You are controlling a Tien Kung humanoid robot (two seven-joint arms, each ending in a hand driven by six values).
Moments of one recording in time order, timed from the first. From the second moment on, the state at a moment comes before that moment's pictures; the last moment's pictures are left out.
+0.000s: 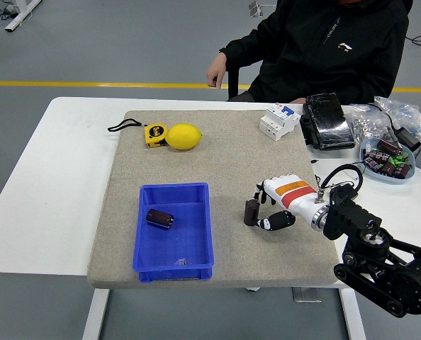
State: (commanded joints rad) left arm -0.19 0.06 -0.96 -0.21 1.08 0.07 0.27; right arm 0.69 -0.26 0.44 1.06 -1.90 -0.25 -0.07
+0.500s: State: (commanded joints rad) left arm -0.19 0.06 -0.96 -0.21 1.08 0.07 0.27; right arm 0.69 -0.26 0.43 1.05 -1.89 -0.25 -0.07
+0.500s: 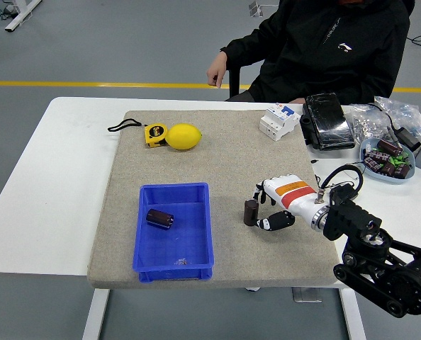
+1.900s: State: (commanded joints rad) left arm -0.19 0.06 -0.96 -0.21 1.08 0.07 0.28; right arm 0.69 -0.25 0.43 1.06 -1.89 -0.23 -0.07
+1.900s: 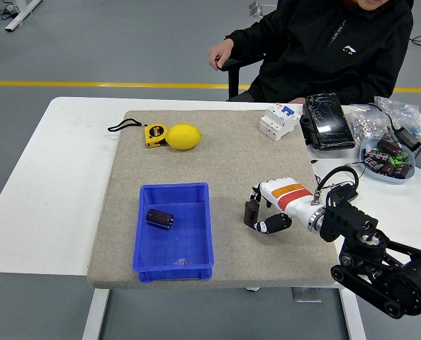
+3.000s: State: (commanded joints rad) left arm -0.19 0.06 -0.95 -0.21 1.07 0.07 0.28; right arm 0.69 -0.25 0.43 1.05 -1.89 -0.26 -0.06
